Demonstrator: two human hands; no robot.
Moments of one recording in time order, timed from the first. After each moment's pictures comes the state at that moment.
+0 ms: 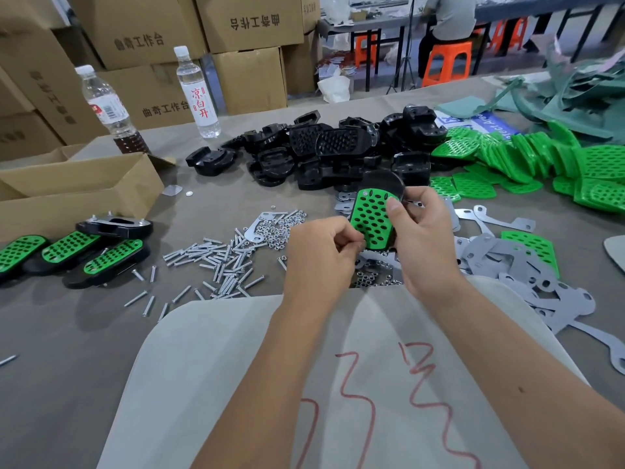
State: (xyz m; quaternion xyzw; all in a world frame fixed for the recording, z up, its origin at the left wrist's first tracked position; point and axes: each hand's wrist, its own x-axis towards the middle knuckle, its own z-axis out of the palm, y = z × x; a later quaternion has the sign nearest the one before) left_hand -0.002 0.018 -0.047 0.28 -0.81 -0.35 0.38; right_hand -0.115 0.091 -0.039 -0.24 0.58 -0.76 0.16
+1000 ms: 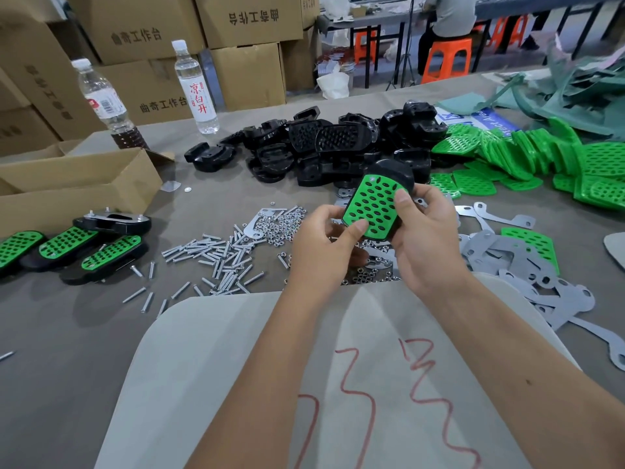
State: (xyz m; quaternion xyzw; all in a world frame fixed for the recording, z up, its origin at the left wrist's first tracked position) left_hand -0.008 0.021 -0.048 0.30 -0.67 -0.59 0.34; right_hand -0.114 0.091 -0.034 -0.17 0.49 -0.82 0.24
